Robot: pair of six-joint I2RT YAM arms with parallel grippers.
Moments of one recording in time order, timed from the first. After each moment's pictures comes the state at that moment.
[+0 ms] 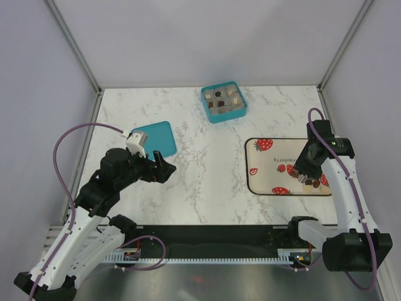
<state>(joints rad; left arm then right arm) -0.48 0.63 0.78 -0.60 0.16 -0.38 -0.02 1.10 1.09 -1.23 0.21 0.56</state>
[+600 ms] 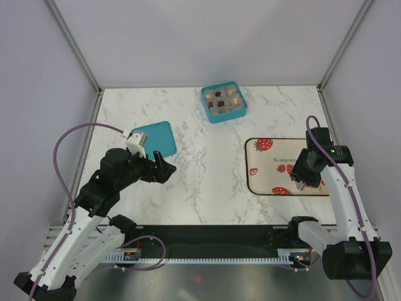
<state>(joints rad) -0.48 0.62 0.78 -0.60 0.17 -0.38 -0.03 1.03 1.01 -1.23 0.13 0.52</state>
